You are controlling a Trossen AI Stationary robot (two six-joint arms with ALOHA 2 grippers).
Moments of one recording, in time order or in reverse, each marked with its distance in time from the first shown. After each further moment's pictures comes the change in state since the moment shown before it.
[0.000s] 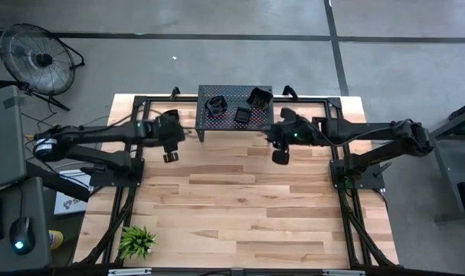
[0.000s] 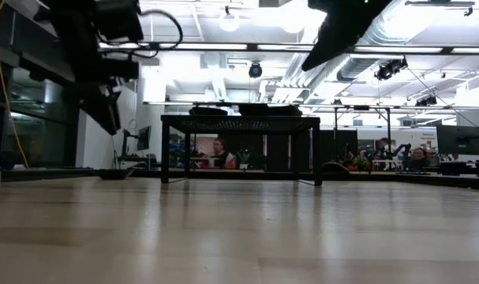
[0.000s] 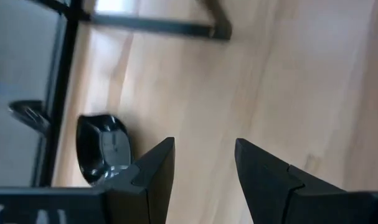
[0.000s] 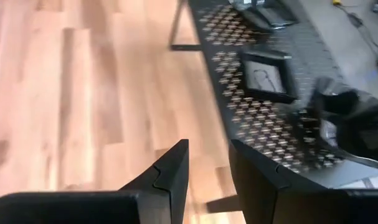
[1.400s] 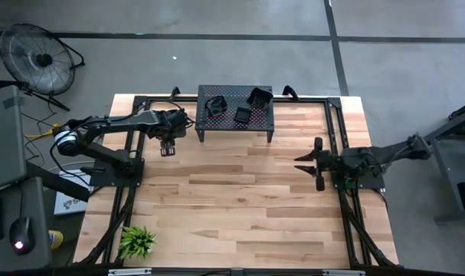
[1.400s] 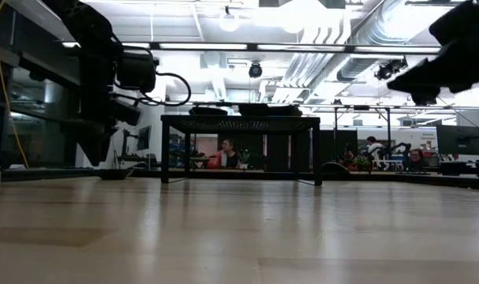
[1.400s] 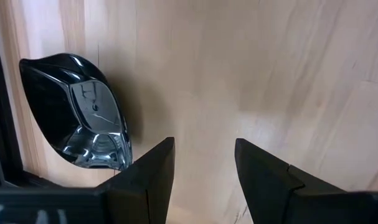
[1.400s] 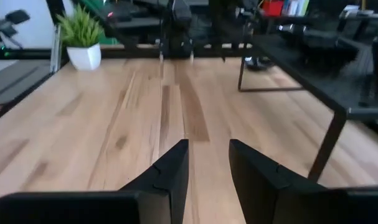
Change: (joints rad) left arm 0.299 0.269 -0.001 0.004 0.090 0.257; right arm 0.367 -1.047 -0.918 0.382 0.082 0.162
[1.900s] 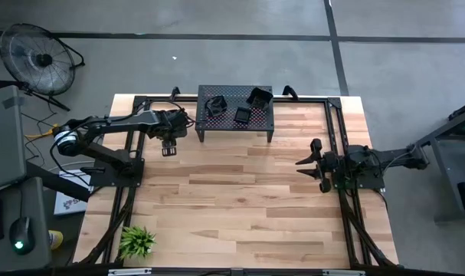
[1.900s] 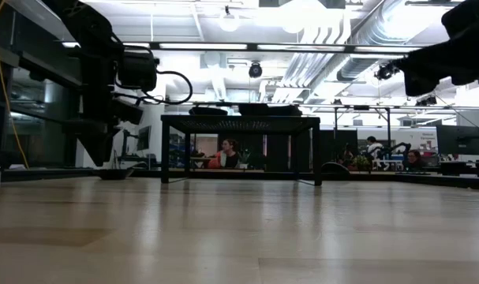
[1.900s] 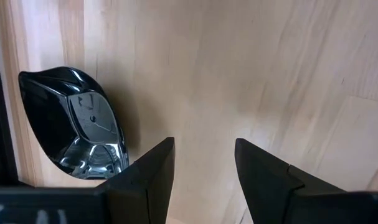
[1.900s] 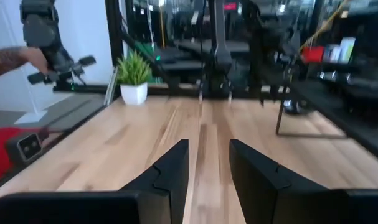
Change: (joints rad) left arm 0.000 0.000 0.000 0.027 0.025 0.000; right arm -0.115 -0.166 -0.071 0.078 -0.292 -0.069
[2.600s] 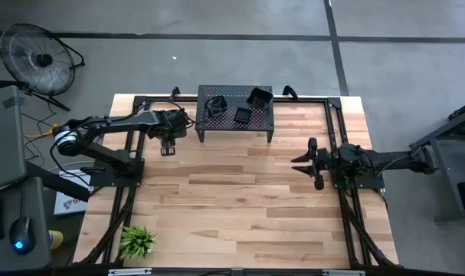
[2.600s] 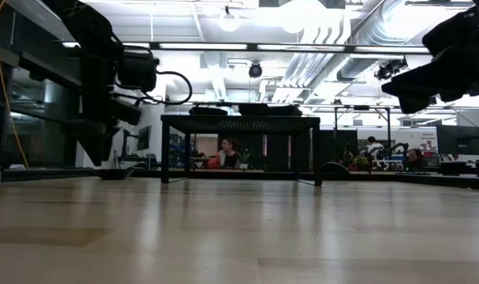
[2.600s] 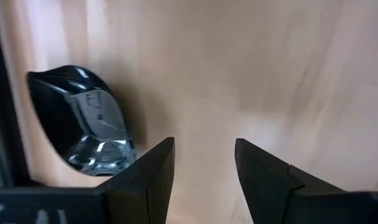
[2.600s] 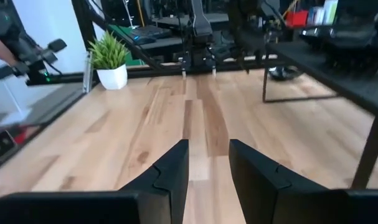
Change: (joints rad) left arm 0.000 0.000 0.000 -0.009 -0.022 0.036; right arm -0.124 0.130 -0.032 0.075 -0.047 0.074
